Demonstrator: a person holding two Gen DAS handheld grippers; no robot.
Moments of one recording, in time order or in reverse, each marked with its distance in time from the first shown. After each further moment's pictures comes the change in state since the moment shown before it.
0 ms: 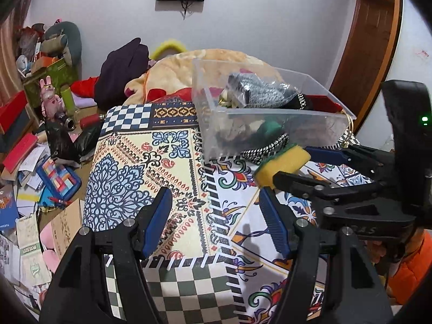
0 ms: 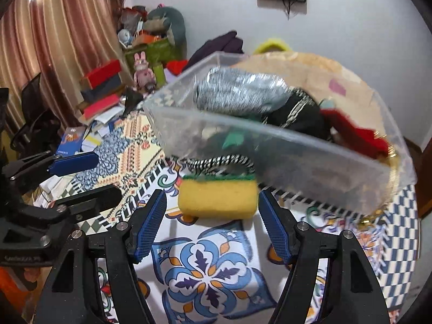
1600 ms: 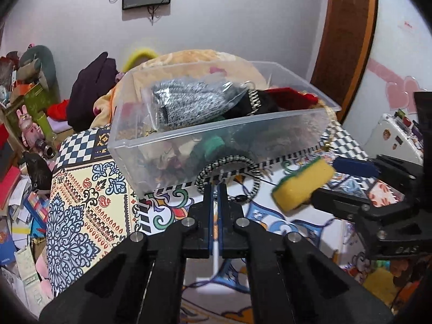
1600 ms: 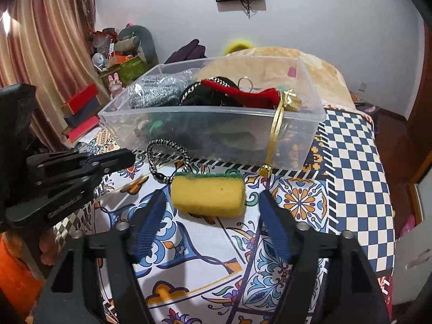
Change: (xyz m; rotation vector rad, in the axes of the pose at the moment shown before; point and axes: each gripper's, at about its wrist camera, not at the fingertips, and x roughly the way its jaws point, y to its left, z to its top) left arm 0.039 -0.067 0.023 0.148 -0.001 -0.051; right arm -0.064 -0.065 -0.042 0.155 -0.067 -0.060
